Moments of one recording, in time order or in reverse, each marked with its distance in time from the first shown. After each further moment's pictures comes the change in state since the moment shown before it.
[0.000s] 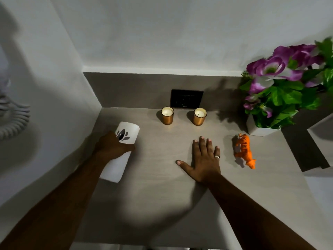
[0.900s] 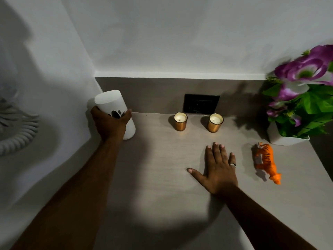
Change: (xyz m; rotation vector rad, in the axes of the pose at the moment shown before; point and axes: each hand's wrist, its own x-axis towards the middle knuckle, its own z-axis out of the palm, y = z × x) left_hand 0.064 0.036 -0.024 -0.537 0.786 0.160; right_hand 0.007 -0.005 0.002 -0.005 0.070 -0.016
